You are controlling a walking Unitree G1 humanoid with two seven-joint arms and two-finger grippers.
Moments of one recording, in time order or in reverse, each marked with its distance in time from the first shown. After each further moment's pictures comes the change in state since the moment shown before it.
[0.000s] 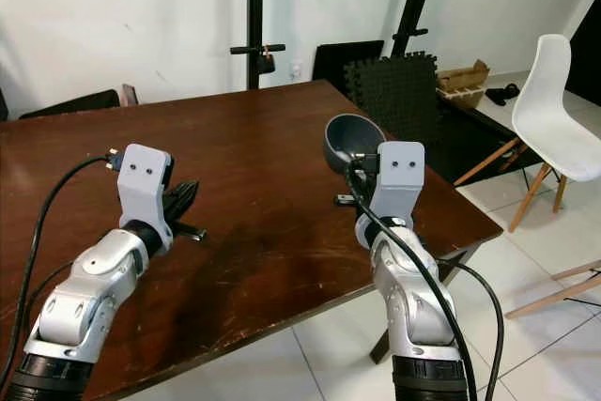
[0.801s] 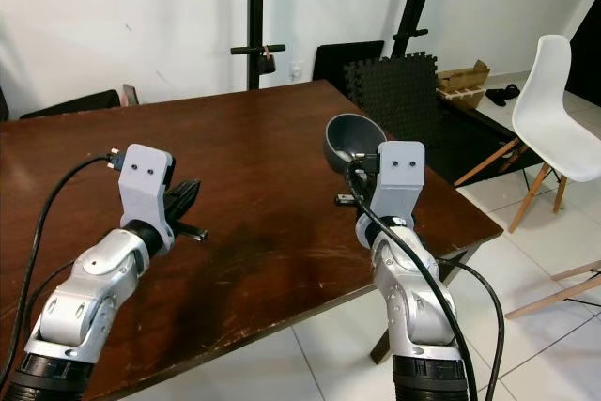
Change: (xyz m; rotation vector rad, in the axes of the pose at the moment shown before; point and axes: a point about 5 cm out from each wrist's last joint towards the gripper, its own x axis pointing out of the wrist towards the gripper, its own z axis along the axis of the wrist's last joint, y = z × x) left arm 0.000 -0.001 0.000 0.008 -0.010 -0.012; right arm 0.000 -0.001 0.000 -0.005 -0.001 -0.004
